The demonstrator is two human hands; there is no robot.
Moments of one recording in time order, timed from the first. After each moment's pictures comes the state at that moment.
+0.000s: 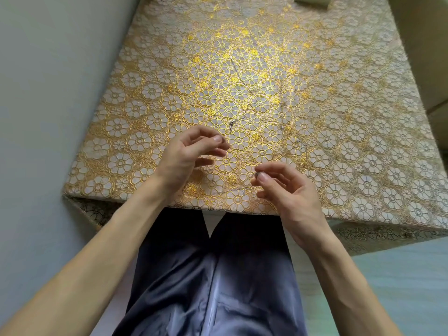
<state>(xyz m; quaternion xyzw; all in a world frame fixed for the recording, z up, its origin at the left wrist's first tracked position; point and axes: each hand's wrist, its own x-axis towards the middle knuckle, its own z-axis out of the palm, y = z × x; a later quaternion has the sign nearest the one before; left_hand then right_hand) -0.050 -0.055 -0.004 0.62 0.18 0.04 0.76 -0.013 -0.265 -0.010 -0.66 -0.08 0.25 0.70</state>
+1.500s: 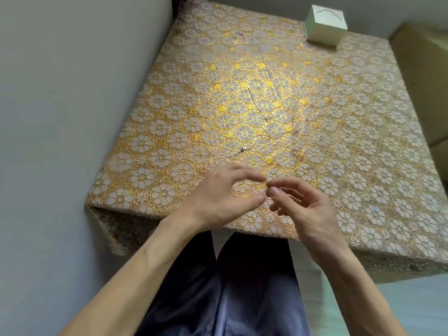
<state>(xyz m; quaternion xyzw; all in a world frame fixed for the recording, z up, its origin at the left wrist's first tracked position) -0.068 -0.072 0.013 0.88 0.07 0.00 0.48 -0.005 -0.256 0.016 -0.70 -0.13 0.24 0.65</state>
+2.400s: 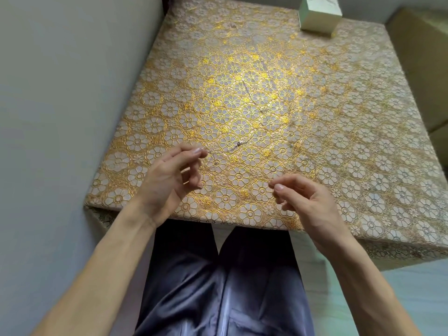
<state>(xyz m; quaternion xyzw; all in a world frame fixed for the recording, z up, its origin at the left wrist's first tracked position) -0.088 -0.024 0.012 0.50 0.22 0.05 0.84 0.003 -0.266 0.005 -0.74 -0.11 0.25 0.62</state>
